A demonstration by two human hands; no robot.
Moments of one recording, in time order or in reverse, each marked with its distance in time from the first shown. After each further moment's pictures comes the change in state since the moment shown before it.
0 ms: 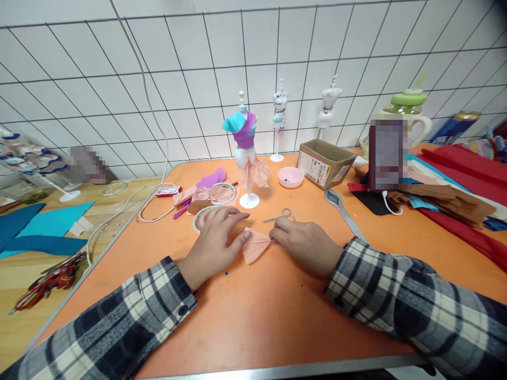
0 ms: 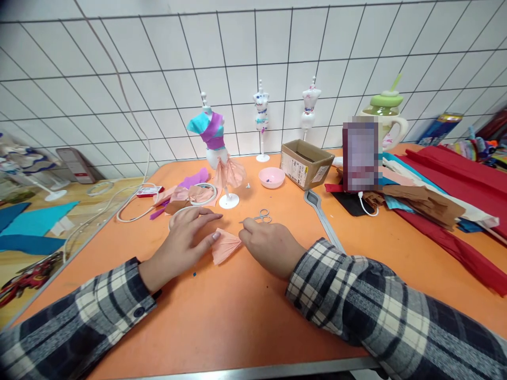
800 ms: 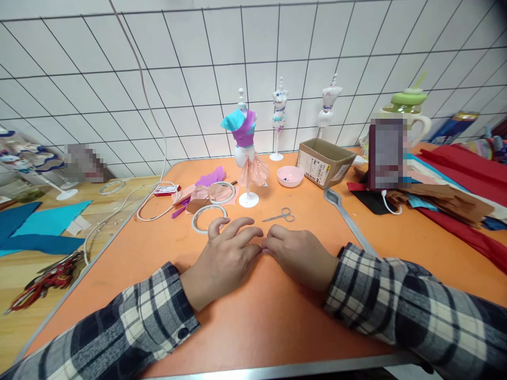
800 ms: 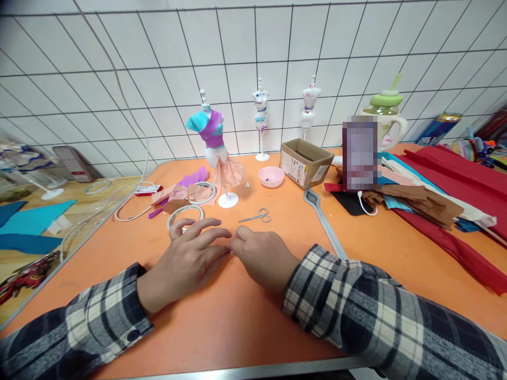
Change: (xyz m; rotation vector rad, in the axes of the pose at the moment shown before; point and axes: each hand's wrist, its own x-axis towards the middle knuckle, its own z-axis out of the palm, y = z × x) left_hand -0.013 0.028 -0.001 0.255 0.023 0.360; right_hand -0.003 -0.016 0.009 0.217 0.039 0.030
